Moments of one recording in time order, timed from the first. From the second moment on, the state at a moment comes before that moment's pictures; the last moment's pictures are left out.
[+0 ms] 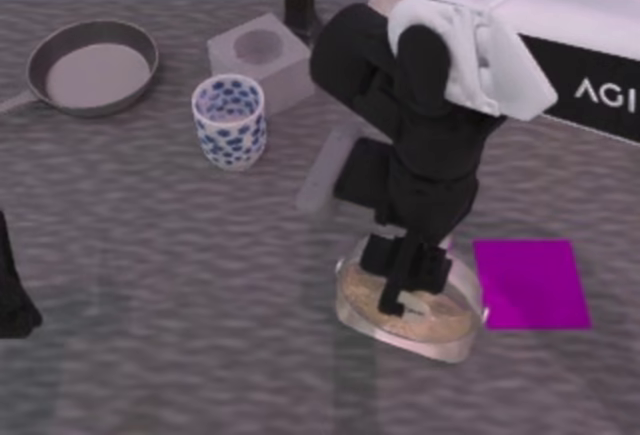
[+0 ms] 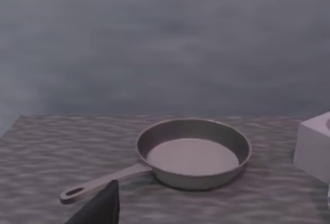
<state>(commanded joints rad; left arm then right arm) 0.00 0.00 0.00 0.00 0.00 0.00 0.76 1.95 1.61 -1.23 0.00 -0.41</state>
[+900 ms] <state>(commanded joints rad) 0.00 0.00 0.00 0.00 0.00 0.00 0.74 1.95 1.79 -1.43 0.00 -0.45</state>
